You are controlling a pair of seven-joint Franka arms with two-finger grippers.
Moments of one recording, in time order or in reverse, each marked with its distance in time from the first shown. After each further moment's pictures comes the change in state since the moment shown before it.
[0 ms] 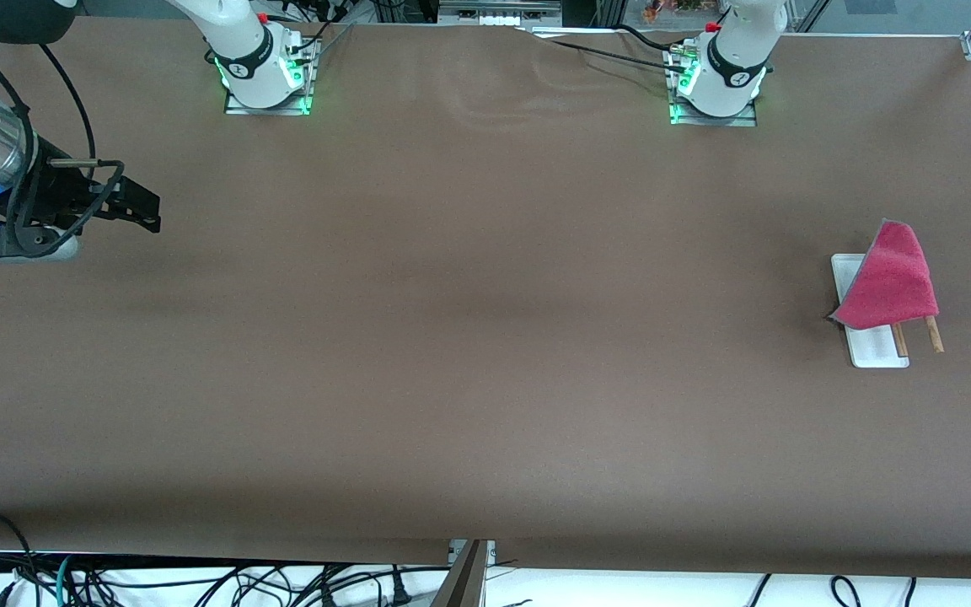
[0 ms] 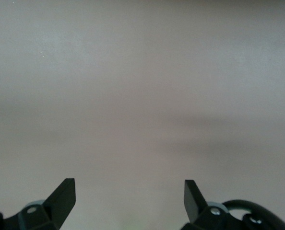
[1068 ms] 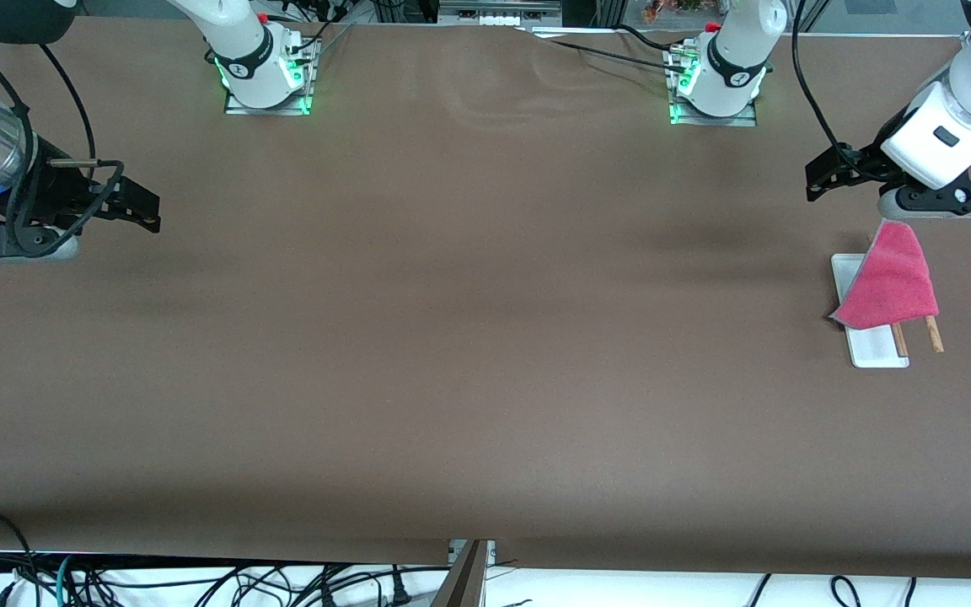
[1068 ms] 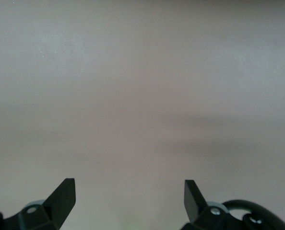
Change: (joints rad) left arm -0.390 -0.389 0.081 -0.386 -0.005 -0.033 -0.798; right arm 0.000 0.000 0.000 0.000 0.000 0.000 0.000
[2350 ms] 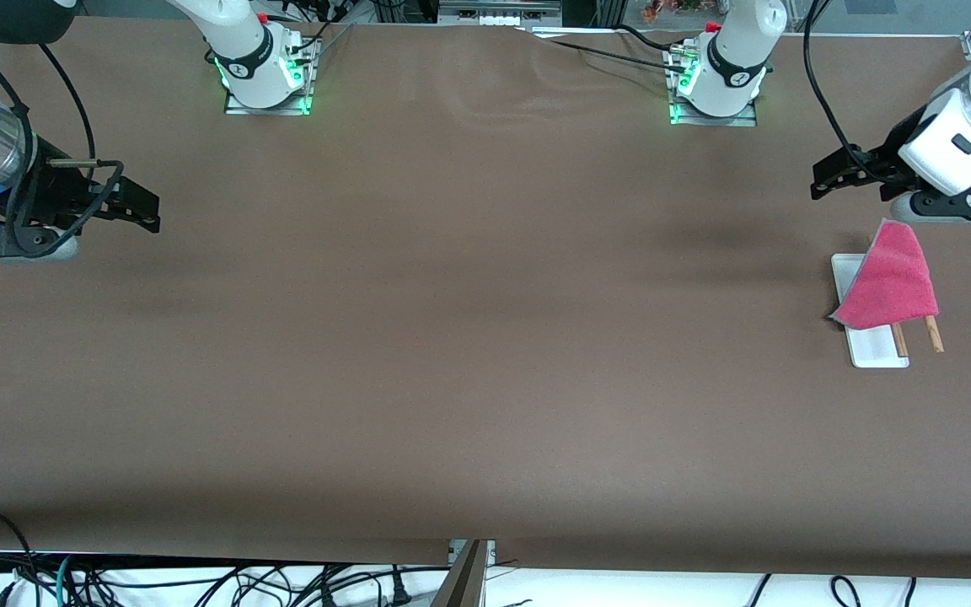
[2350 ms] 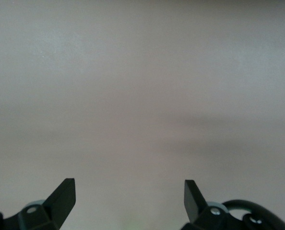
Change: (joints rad) left arm -0.100 0.013 0.140 -0.002 -0.047 -0.027 0.012; right arm 0.000 0.000 -0.001 0.000 0.000 0.000 0.000
